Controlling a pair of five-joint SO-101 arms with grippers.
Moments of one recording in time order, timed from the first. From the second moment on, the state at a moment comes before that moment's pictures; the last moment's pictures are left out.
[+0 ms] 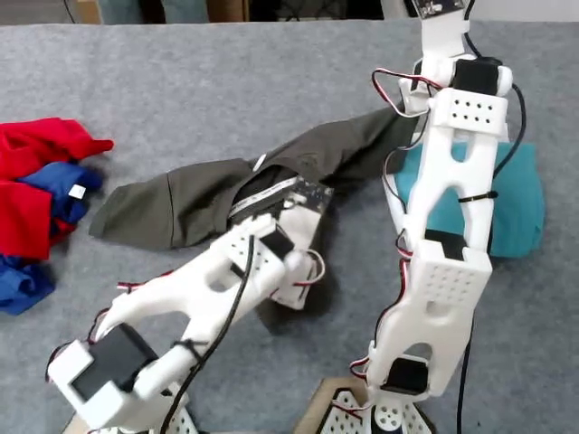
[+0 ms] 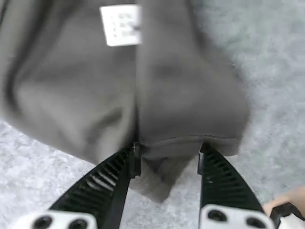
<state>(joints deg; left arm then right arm) 38.8 -5.3 32.1 63.1 19.5 10.5 34.7 -50.3 79.3 22.7</state>
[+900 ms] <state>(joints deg) 39.1 3.6 26.9 66.6 19.5 10.5 34.7 -50.3 79.3 22.7</state>
